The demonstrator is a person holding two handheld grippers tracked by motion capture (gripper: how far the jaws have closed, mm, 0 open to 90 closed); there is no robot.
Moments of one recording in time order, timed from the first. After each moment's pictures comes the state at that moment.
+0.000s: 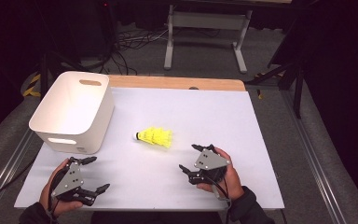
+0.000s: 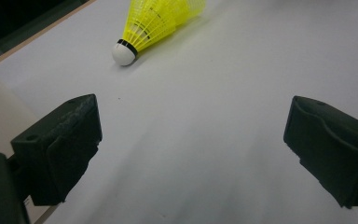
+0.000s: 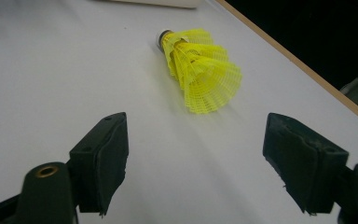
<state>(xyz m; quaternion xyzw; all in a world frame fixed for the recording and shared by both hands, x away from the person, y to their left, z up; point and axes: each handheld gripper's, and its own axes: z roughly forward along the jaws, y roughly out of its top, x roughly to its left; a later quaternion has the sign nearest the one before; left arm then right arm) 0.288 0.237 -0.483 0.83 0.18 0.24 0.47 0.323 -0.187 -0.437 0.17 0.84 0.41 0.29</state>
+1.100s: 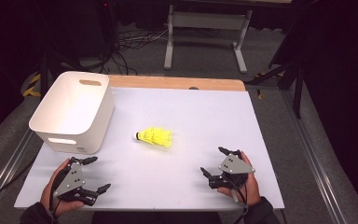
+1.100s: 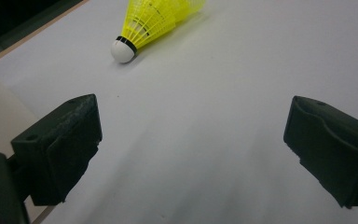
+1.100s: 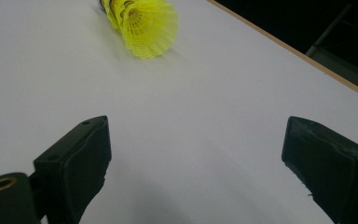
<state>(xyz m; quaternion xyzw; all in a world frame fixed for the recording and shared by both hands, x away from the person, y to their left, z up) 0.290 0.235 -0.484 0.83 0.18 0.24 0.46 0.314 -0.250 -0.461 0.25 0.81 0.41 0.32</state>
